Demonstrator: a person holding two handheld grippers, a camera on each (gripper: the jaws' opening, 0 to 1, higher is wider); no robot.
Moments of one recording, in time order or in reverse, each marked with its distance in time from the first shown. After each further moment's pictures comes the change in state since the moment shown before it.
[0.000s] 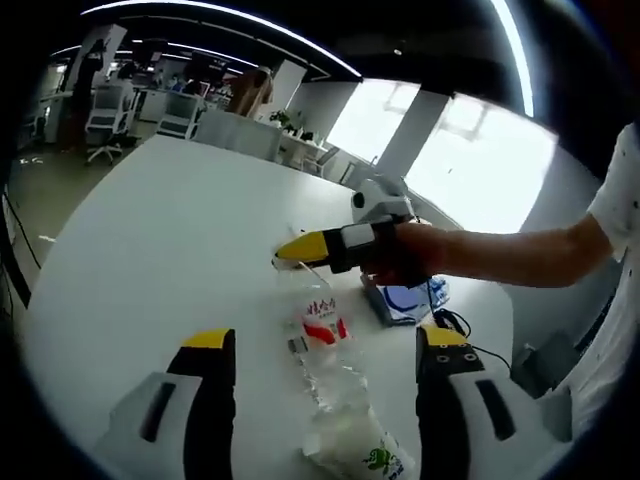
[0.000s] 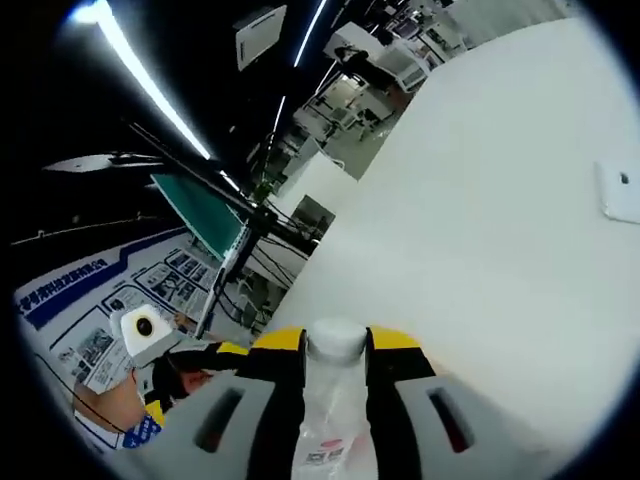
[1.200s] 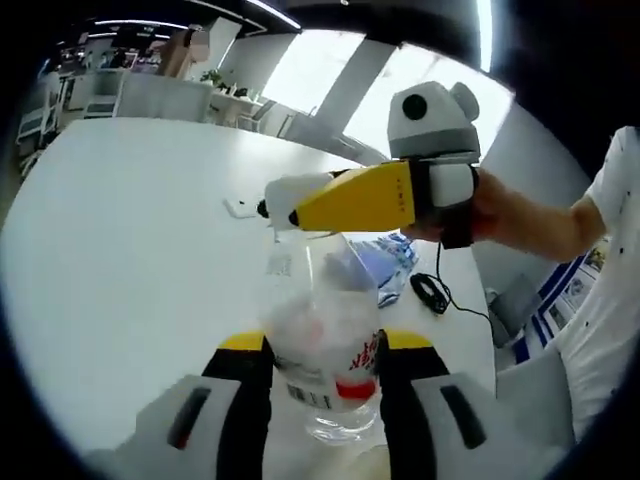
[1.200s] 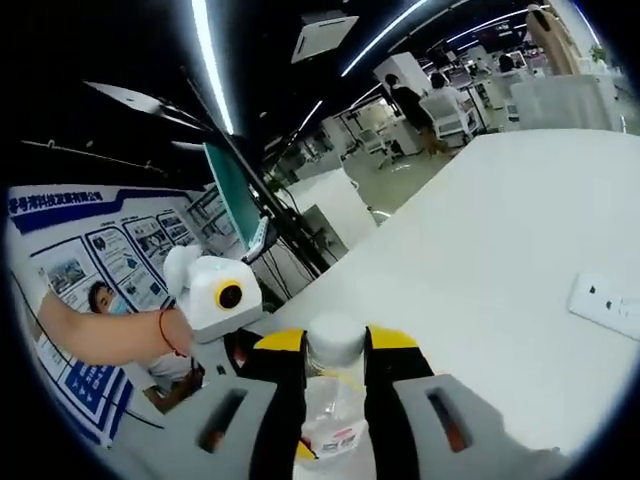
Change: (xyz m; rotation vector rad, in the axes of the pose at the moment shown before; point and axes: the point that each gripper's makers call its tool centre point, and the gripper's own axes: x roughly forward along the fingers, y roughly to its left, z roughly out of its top) left arm 0.075 -0.030 0.010 0.143 0.193 -0.240; right arm -0.043 0.046 0.030 -0.321 -0.070 -0.054
